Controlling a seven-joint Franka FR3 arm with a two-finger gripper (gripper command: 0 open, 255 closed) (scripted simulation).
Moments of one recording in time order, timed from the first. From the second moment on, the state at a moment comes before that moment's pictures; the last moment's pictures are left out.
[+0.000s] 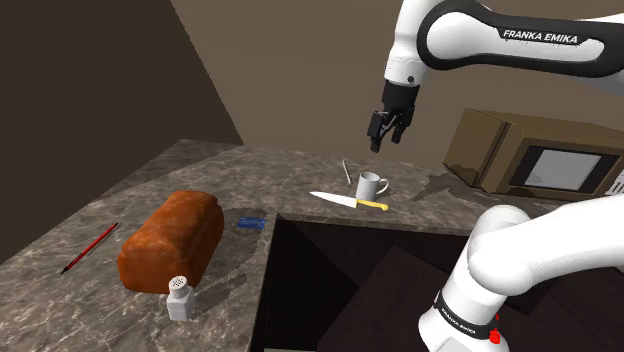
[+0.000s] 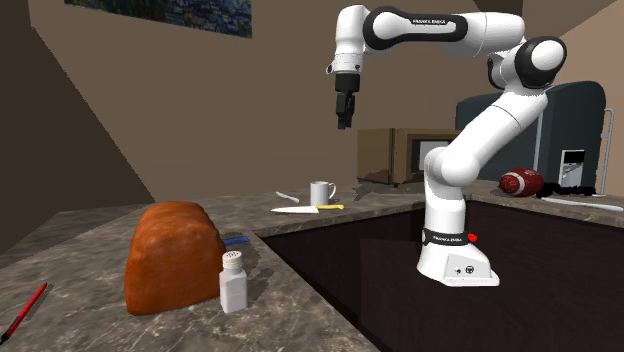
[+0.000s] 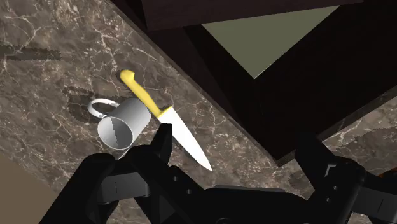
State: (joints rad) arm -0.02 -0.82 0.03 -2.35 -0.10 1.59 0.16
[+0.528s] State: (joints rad) arm 0.03 -0.72 0.14 -2.36 -0.02 1.68 0.29
